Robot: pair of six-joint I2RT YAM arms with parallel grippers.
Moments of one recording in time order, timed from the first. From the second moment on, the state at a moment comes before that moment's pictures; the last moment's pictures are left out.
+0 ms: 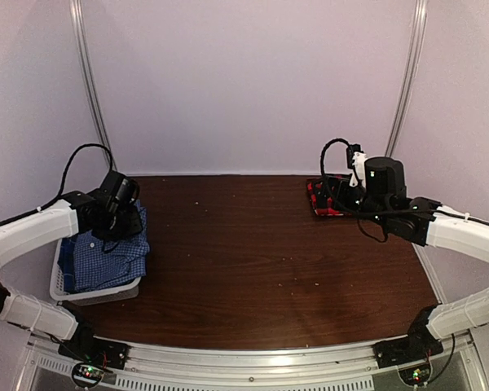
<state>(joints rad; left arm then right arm) -0.47 1.25 0.90 -0.61 -0.42 -0.73 0.67 1.17 0.89 -0.06 0.27 0.46</state>
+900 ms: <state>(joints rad) -0.77 1.51 1.55 -0.57 -0.17 -0.42 0.67 1.17 0.88 -0.05 0.27 0.45</state>
